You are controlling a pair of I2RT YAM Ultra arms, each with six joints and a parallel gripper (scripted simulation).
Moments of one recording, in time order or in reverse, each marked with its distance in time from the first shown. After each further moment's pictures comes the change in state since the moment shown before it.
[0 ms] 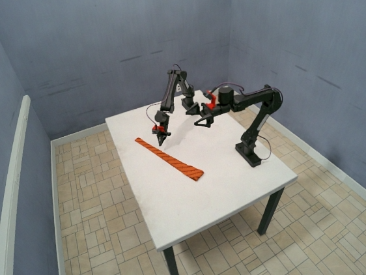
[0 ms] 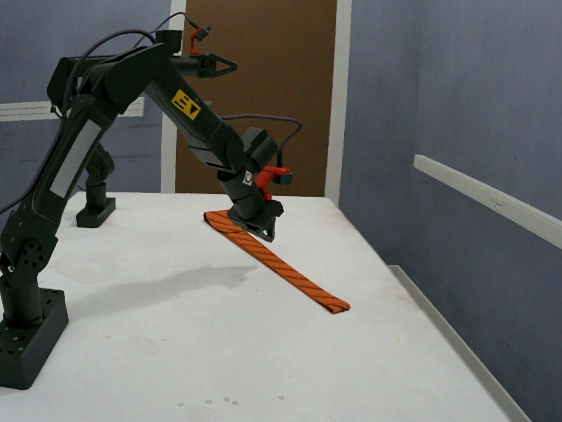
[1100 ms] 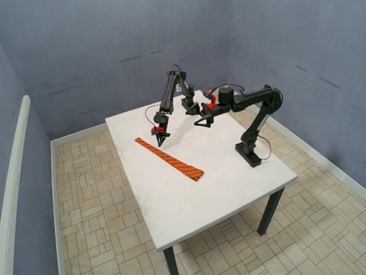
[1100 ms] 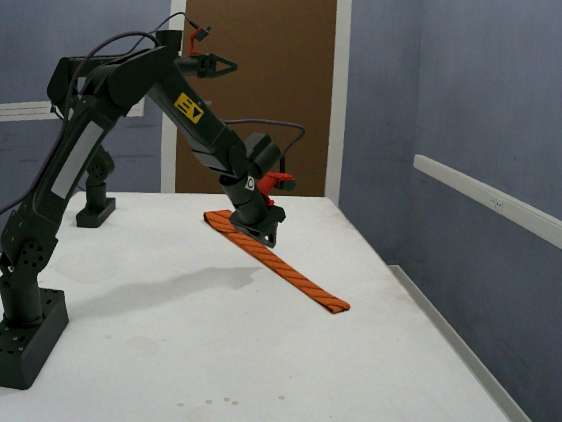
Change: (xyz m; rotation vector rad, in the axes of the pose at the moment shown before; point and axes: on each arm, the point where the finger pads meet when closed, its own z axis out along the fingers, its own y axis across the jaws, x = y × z) left arm 0.000 0.000 0.000 0.000 0.000 0.000; right arm 0.008 -0.007 0.007 0.005 0.020 0.009
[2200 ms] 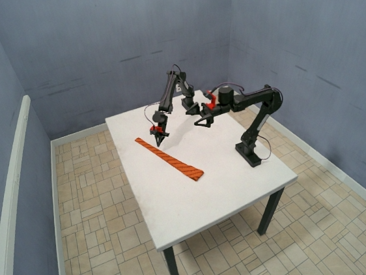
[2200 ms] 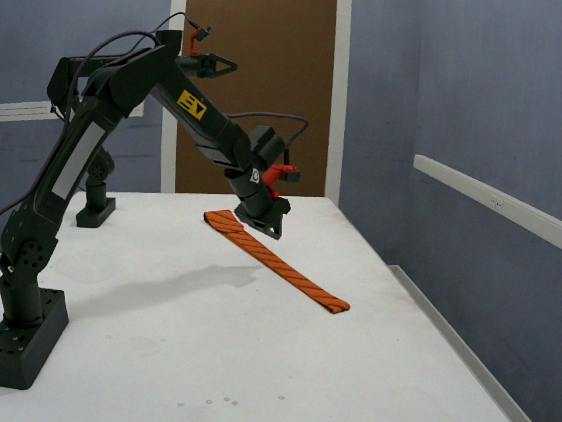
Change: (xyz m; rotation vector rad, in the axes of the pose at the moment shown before) left arm 0.000 0.000 0.000 0.000 0.000 0.000; right arm -0.021 0.000 -0.003 0.000 -0.026 0.000
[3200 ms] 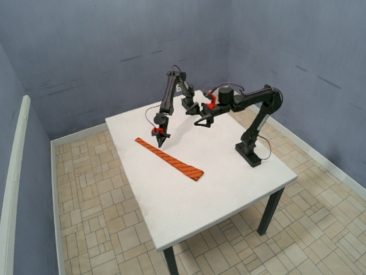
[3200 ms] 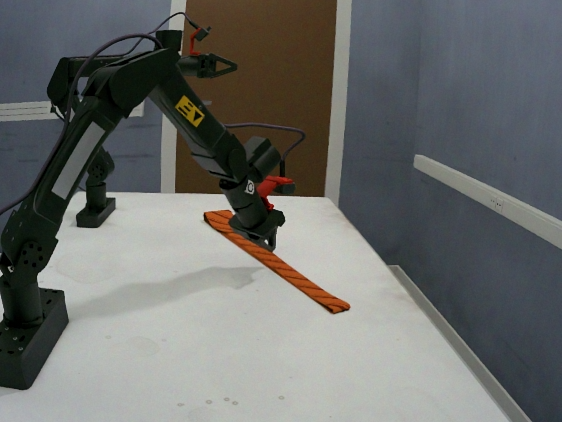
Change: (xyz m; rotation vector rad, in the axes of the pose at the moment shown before) left arm 0.000 0.000 0.000 0.000 0.000 0.000; right arm 0.027 0.000 0.008 0.000 0.032 0.000
